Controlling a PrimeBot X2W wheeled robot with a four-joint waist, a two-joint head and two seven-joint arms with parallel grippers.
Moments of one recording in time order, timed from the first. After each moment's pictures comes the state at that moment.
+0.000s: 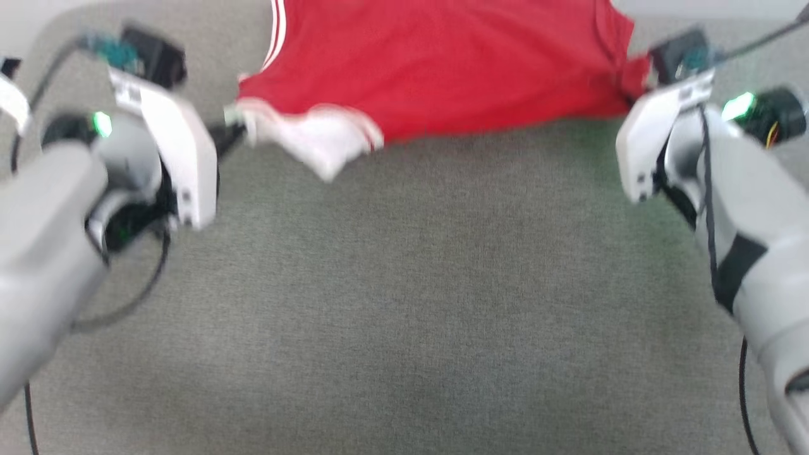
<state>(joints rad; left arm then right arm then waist) -1.12 0.67 -1.09 0.57 -1.17 -0.11 0.30 -1.12 -0.21 0.38 1.21 0.20 0.13 0.05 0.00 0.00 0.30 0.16</state>
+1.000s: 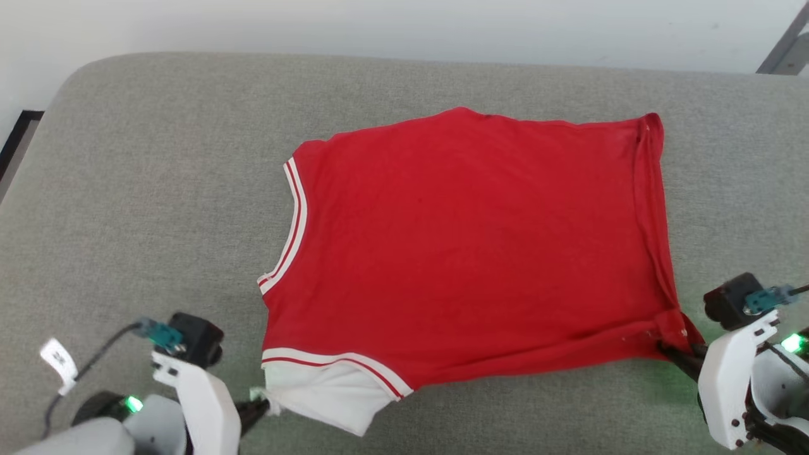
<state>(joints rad) -0.54 1.02 -1.19 -0.21 -1.34 0.31 0.30 -0.23 -0.74 0.49 0.12 0.74 0.13 0.49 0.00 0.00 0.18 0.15</state>
